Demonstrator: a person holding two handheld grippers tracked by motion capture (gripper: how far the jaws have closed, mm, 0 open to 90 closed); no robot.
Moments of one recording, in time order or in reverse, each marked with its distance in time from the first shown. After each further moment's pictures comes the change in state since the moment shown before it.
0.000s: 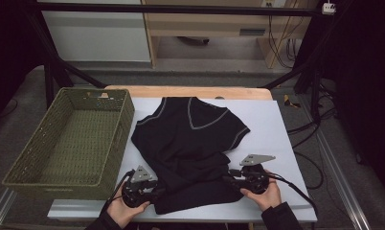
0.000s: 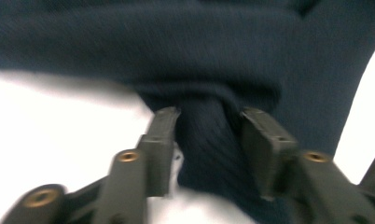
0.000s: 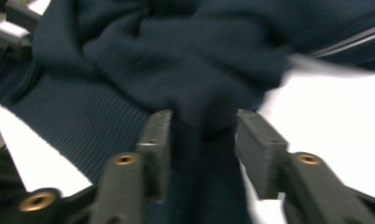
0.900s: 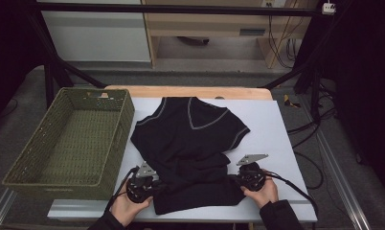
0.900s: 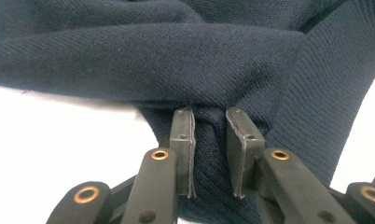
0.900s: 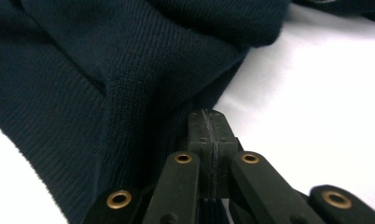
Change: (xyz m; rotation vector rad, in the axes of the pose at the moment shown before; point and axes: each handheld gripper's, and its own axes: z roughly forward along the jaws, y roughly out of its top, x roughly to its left) left arm -0.002 0.008 0.008 0.046 -0.013 -0.008; right arm -0.013 -0.008 0.022 0.132 -0.023 0.001
